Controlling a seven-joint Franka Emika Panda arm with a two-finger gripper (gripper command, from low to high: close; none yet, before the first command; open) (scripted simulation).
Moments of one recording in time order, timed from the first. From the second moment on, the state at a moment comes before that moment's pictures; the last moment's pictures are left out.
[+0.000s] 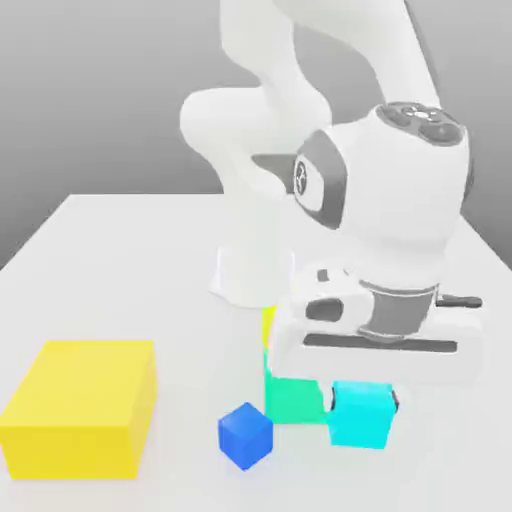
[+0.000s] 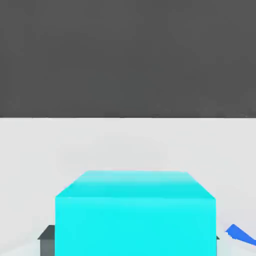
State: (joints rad) arm 0.02 0.02 0.19 -2.46 -0.13 2.47 1.03
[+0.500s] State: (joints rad) arm 0.10 -0.52 0.06 -2.81 0.00 2.29 0.51
